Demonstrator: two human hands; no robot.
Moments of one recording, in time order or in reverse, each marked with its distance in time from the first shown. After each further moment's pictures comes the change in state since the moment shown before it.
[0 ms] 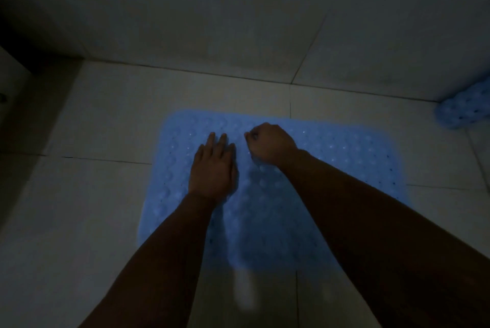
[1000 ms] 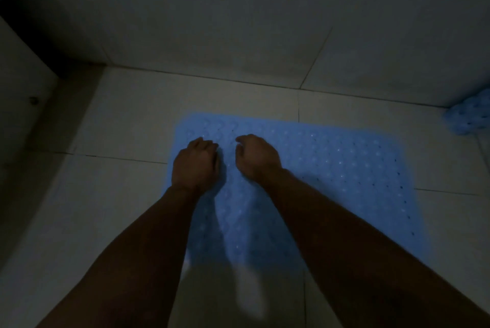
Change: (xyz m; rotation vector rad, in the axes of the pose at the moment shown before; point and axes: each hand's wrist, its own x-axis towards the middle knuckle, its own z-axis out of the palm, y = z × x) left_hand -0.005 -0.045 -0.046 0.007 0.008 -0.104; right_hand -0.023 -0.040 0.035 0.057 0.053 -0.073
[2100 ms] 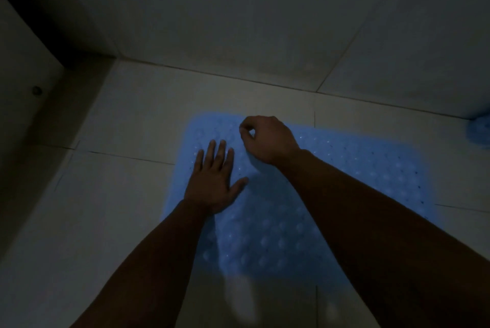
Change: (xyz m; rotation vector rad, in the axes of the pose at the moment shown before) left_hand -0.015 -0.014 0.055 0.032 -0.116 0.100; right_hand 0.034 -0.022 -0.033 -0.029 0.076 -0.224
